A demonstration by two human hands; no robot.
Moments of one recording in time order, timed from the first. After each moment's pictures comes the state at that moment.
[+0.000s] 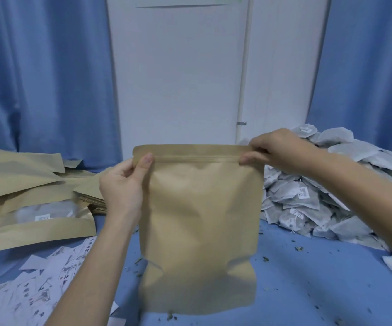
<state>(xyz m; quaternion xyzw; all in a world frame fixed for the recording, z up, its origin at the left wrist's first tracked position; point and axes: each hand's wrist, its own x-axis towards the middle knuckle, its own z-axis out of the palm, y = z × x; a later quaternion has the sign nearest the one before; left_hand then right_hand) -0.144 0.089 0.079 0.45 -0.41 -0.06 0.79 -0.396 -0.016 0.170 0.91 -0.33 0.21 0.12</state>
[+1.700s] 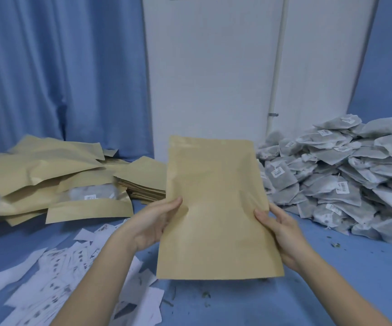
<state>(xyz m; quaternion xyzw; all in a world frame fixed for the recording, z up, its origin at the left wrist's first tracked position) -0.103 0.128 0.017 0.48 -0.37 -0.57 0.56 -0.362 0.023 -0.018 0.54 -0.25 0.42 -0.68</state>
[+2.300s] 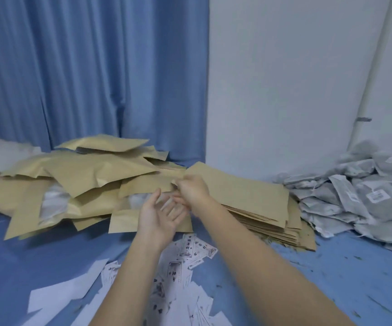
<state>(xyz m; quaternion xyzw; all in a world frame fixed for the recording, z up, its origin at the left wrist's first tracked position) 0.039 0.119 0.009 0.31 -0.08 -0.45 0.83 0.015 0.029 0.041 0.67 -0.33 0.30 -0.60</state>
